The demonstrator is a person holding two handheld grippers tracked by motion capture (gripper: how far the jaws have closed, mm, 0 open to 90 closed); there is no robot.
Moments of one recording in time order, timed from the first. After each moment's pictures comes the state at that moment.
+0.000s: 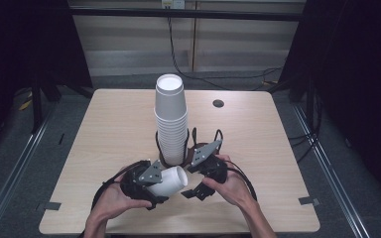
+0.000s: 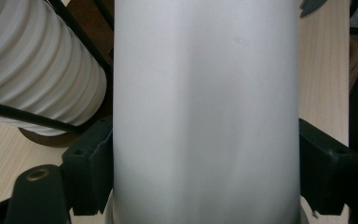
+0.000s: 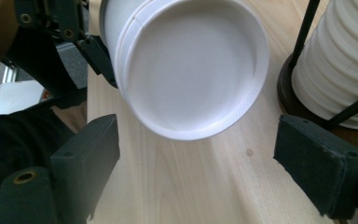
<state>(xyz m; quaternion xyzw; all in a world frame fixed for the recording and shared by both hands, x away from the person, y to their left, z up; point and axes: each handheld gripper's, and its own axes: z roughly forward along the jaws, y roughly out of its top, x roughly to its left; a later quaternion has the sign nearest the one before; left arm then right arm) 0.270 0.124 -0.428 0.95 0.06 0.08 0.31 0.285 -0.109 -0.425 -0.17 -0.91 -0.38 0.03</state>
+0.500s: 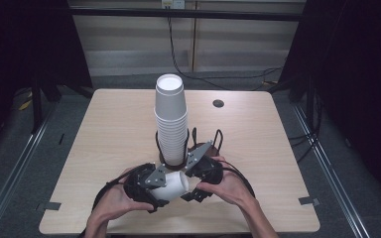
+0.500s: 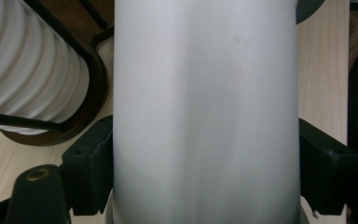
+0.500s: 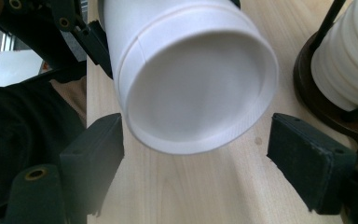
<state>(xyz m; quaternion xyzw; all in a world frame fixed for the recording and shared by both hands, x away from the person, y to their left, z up) 0.266 0.116 -0.435 0.96 0.04 0.07 0.28 0.286 -0.096 -0.428 -0.14 -0.93 -0.33 0.04</state>
